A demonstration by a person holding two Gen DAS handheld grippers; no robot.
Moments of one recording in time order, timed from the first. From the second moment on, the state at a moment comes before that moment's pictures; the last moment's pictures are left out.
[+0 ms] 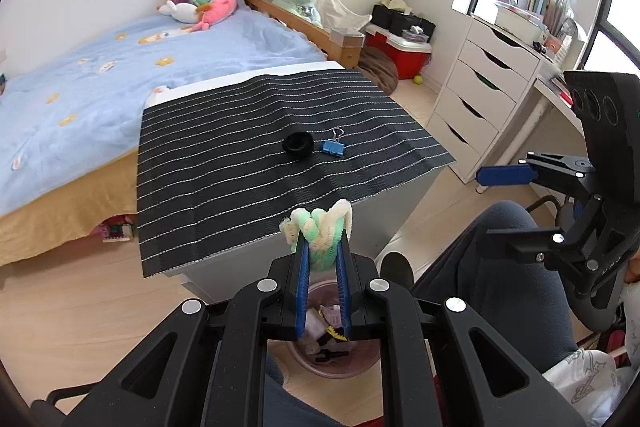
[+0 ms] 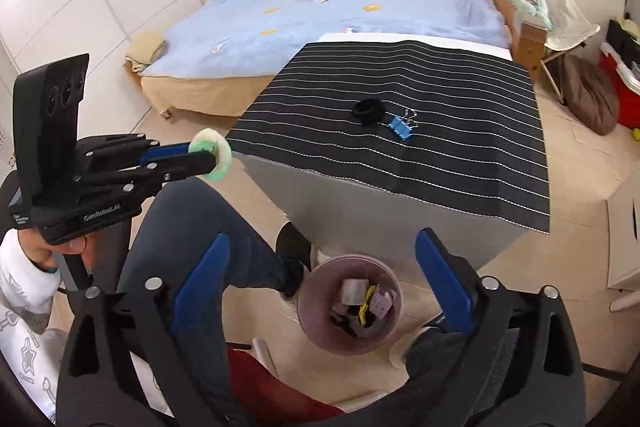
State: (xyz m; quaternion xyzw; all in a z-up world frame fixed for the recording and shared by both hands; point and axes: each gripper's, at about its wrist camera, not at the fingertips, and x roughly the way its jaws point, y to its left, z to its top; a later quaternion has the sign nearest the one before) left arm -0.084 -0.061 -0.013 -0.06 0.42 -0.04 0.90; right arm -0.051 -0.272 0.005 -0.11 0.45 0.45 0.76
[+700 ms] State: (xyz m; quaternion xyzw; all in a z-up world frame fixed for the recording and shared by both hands) left arm -0.084 -0.095 -0.015 -0.03 0.43 -0.08 0.90; right arm -0.046 -0.303 0.018 -0.09 0.43 0.40 0.81
